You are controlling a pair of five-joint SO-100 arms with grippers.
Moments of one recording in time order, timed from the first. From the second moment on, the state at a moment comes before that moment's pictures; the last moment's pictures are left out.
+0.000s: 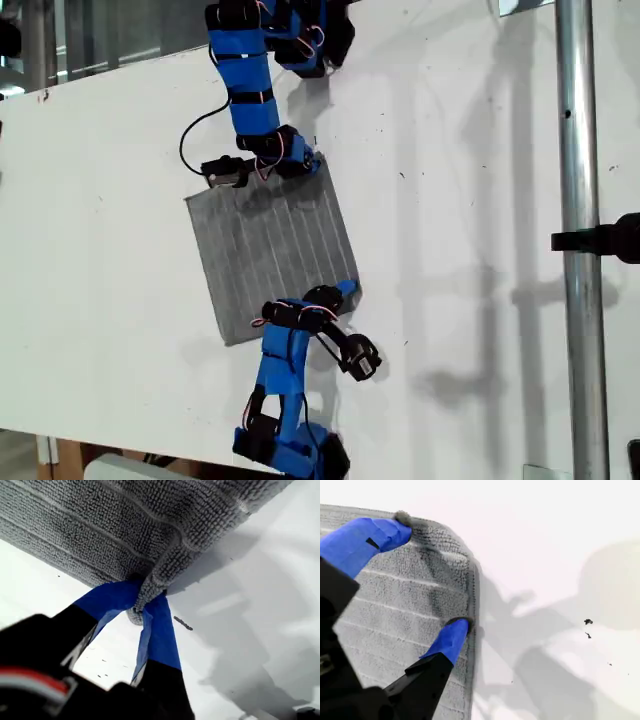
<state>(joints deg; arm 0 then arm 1) 0.4 56.8 66.7 85.6 -61.4 6.9 95.0 126.6 61.0 68.0</state>
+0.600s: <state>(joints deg) 0.3 54.5 65.8 84.1 -64.1 3.7 97.7 126.0 62.5 68.6</state>
